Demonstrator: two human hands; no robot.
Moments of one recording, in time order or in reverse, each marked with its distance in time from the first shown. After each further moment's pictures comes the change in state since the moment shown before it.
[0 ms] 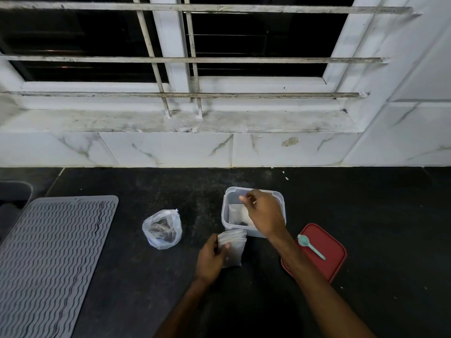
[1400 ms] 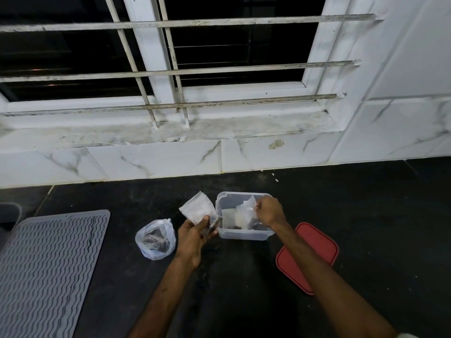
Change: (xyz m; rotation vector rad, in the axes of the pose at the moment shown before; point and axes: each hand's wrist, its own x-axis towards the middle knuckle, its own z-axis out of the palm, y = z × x) left_hand 0.029 0.075 -0.027 -0.756 0.083 -0.242; right_hand 0.031 0.058 0.002 -0.043 -0.139 0.232
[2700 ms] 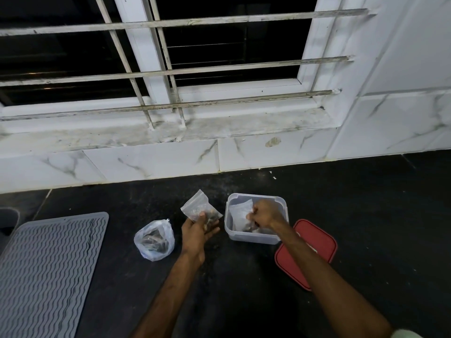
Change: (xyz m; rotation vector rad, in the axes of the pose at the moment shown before) left_hand -0.004 -0.004 0.016 0.158 0.032 0.088; right_hand -0.008 0.004 -0.001 -0.023 -0.208 -0.020
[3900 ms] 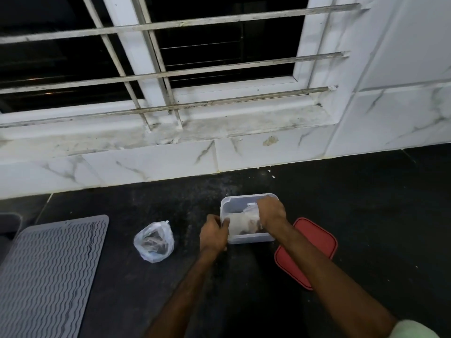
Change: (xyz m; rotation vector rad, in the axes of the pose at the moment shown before) left_hand 0.029 -0.039 0.022 0.971 0.003 0.087; right_hand -0.013 -0.016 -0.020 -0.542 0.047 0.059
